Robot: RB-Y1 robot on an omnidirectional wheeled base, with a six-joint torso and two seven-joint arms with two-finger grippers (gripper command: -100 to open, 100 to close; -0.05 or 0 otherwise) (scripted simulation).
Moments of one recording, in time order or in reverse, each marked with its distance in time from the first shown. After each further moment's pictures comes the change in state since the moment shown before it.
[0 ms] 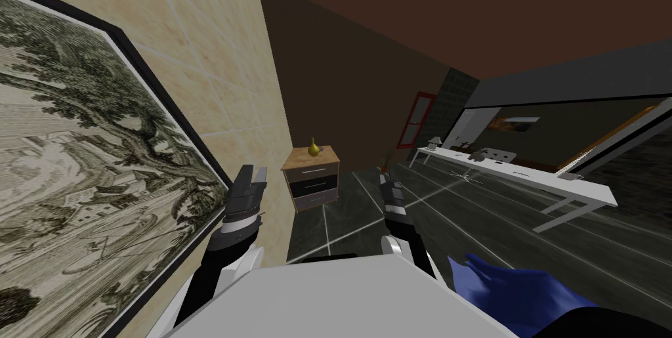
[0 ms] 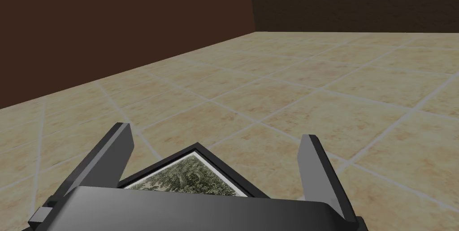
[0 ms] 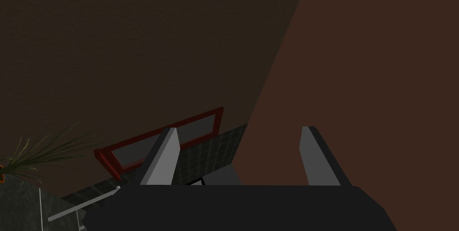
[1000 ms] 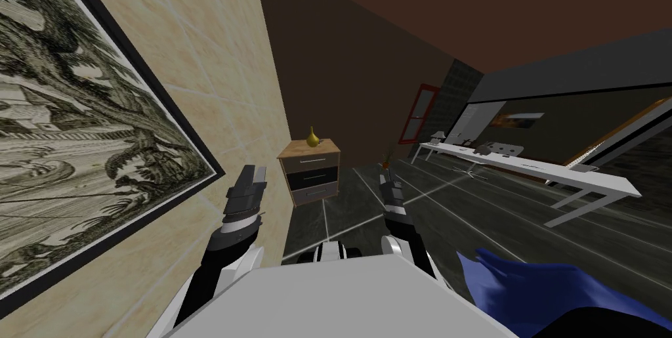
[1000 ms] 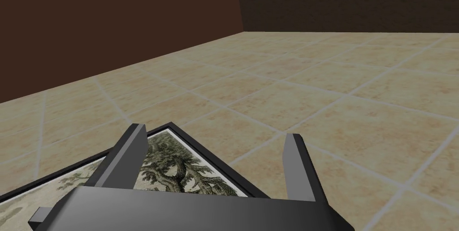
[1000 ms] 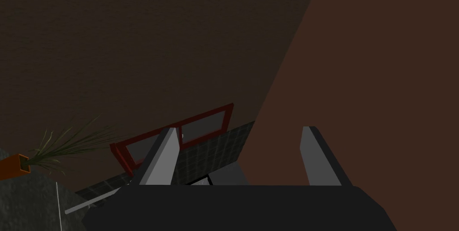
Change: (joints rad) left arm 0.000 0.000 0.000 0.000 0.000 0.000 0.000; right arm 0.000 0.000 0.000 0.000 0.000 0.000 0.000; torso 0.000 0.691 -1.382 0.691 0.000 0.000
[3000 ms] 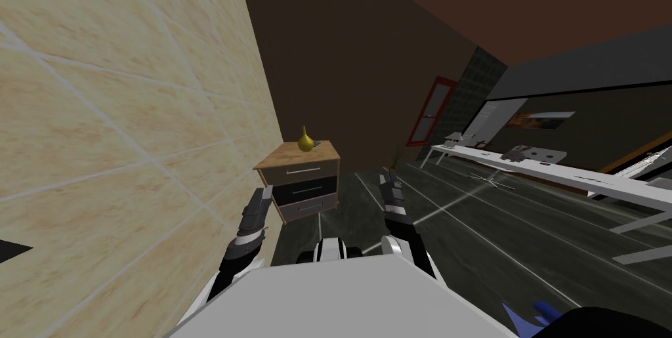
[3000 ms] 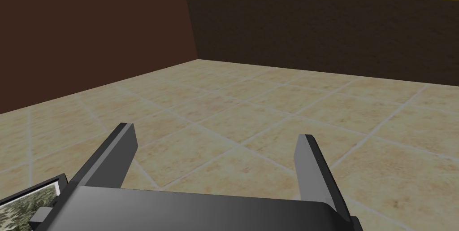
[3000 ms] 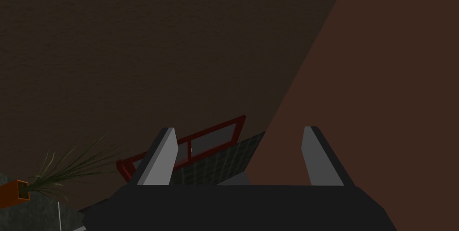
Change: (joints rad) left arm -0.078 0.107 0.033 0.500 0.061 -0.359 0.040; right arm 0.000 0.000 0.000 0.001 0.000 0.000 0.000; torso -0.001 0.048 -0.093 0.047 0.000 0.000
